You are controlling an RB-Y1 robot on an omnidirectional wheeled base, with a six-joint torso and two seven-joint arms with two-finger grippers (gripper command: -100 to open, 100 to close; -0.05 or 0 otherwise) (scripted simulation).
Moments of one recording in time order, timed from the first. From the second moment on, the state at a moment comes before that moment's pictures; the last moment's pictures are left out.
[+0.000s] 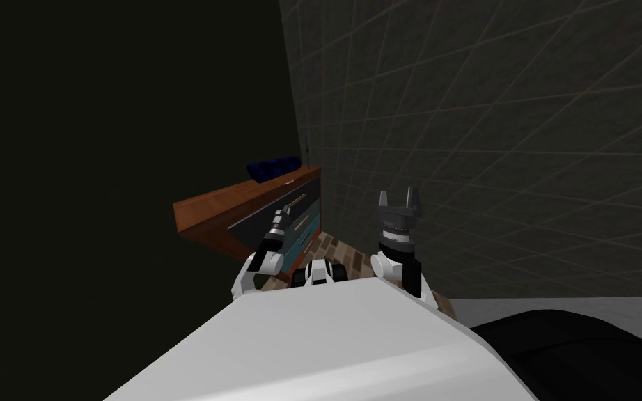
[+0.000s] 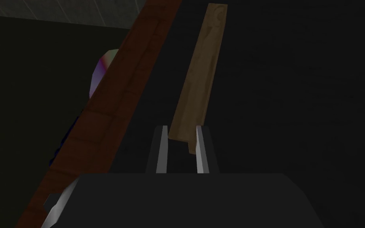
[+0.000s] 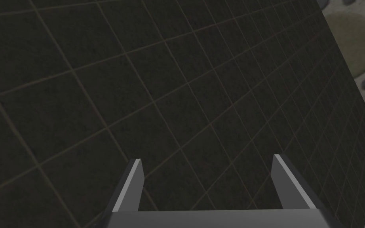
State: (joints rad) left arm 0.27 0.15 -0.21 -2.08 0.04 -0.04 0.11; right arm 0.52 -0.05 -0.03 -2.37 -0.09 -0.60 -0.10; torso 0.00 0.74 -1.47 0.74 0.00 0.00
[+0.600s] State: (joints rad) left arm 0.29 0.15 -0.22 -2.11 0.03 0.00 0.10; right arm 0.52 -0.05 -0.03 -2.37 -0.09 -0.60 -0.10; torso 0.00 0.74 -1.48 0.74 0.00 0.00
